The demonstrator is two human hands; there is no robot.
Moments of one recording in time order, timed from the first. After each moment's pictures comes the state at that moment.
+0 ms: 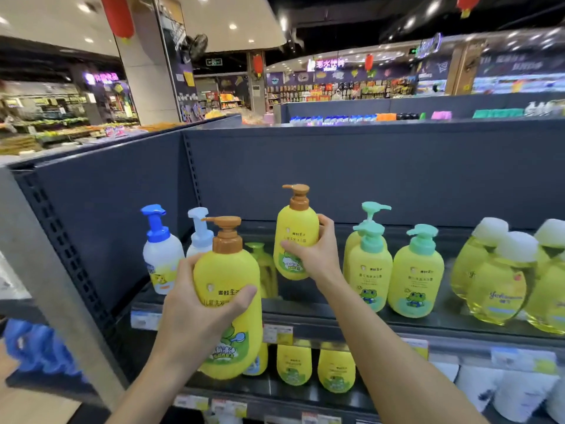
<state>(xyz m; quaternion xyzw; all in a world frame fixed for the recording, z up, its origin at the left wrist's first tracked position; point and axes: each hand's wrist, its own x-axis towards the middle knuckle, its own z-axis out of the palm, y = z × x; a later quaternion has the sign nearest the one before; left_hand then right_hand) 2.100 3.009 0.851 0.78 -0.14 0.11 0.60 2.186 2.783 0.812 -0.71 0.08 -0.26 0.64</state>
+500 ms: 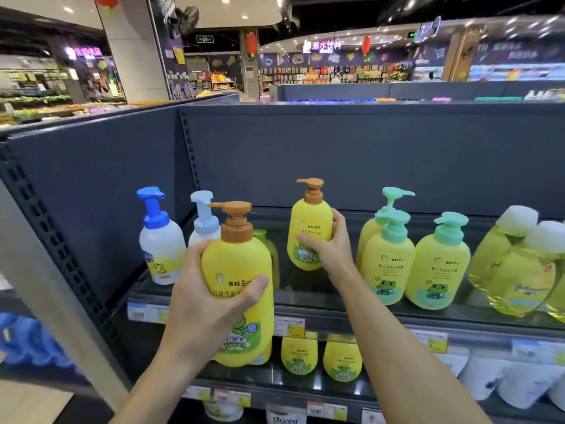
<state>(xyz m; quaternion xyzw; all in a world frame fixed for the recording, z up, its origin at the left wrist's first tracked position) 2.126 3.016 0.837 0.76 -0.18 0.10 0.62 2.211 2.770 0.780 -0.69 0.09 -0.24 0.68</state>
